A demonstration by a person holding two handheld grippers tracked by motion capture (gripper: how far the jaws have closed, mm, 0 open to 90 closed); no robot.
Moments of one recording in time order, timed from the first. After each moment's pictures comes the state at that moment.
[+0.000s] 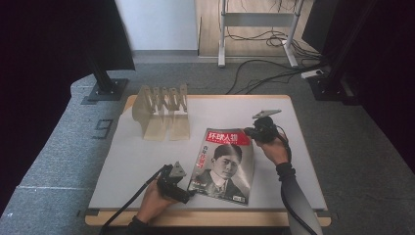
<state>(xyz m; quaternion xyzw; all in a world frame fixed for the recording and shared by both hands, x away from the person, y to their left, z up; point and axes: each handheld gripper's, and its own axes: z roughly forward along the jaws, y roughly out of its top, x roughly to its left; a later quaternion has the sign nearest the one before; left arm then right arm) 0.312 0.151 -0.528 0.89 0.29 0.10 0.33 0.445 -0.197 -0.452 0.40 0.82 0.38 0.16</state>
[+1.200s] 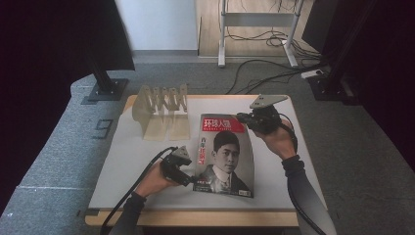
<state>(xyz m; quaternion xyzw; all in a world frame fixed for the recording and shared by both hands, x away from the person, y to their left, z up) 0.364 0.140 -0.488 0.92 0.22 0.00 0.33 0.398 -0.172 -0.342 0.28 0.83 0.45 0.21</state>
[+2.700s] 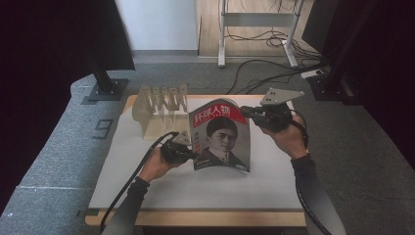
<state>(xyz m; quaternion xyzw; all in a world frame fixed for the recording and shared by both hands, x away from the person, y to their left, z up) 0.382 0.136 -0.446 0.92 0.17 0.08 0.34 0.373 -0.185 -0.301 0.23 0.81 0.49 0.23</state>
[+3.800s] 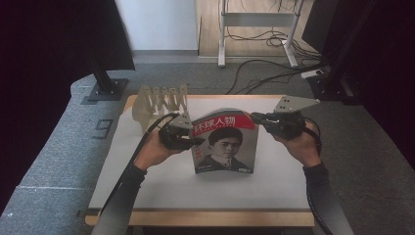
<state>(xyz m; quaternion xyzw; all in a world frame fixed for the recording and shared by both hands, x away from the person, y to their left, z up) 0.376 0.120 -0.350 0.91 0.14 0.10 0.37 0.354 -0.212 -0.304 0.23 0.81 0.49 0.23</state>
